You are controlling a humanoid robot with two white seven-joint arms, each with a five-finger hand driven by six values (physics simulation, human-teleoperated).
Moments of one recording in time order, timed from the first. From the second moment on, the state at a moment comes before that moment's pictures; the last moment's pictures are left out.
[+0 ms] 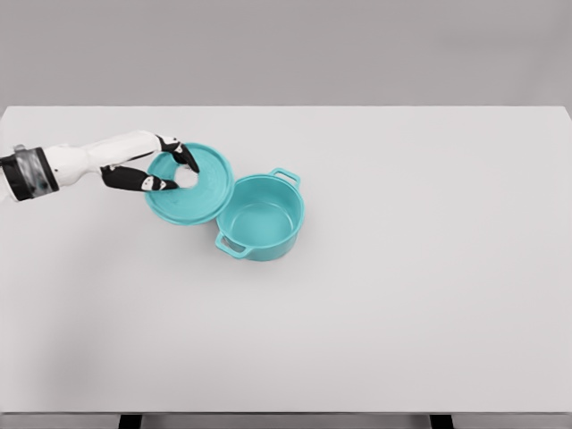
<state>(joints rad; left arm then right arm) -0.68 0.70 -0.63 -1.19 0.09 -0.61 -0.61 -0.02 0.00 0.12 0.11 0.07 -0.28 0.38</state>
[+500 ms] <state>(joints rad) -0.68 0.67 -0.65 -1.23 0.08 -0.61 -0.61 -0.02 0.00 0.12 0.11 0.07 -0.28 0.38</state>
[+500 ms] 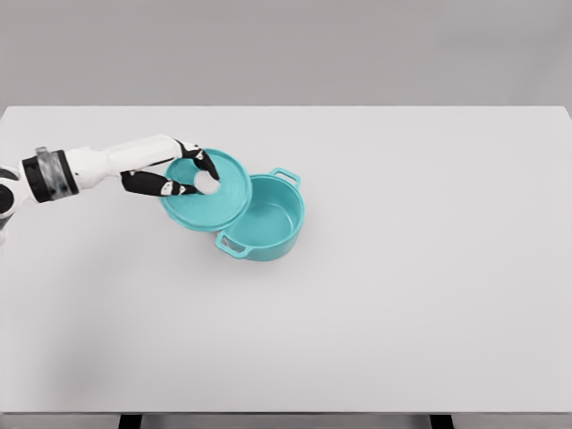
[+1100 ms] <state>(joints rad) -0.67 0.58 -0.65 -1.24 0.08 -0.61 -0.61 -0.02 0.00 0.12 0.11 0.07 -0.28 0.38</state>
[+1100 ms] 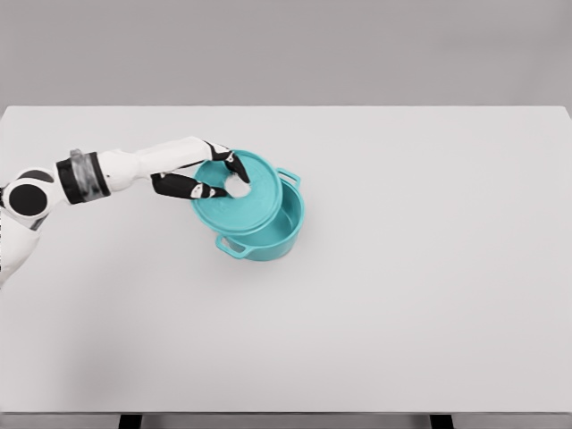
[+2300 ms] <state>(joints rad) -0.66 0.52 -0.66 -1.24 0.08 -0.61 -0.61 -0.02 0.00 0.12 0.11 0.07 -0.28 0.38</state>
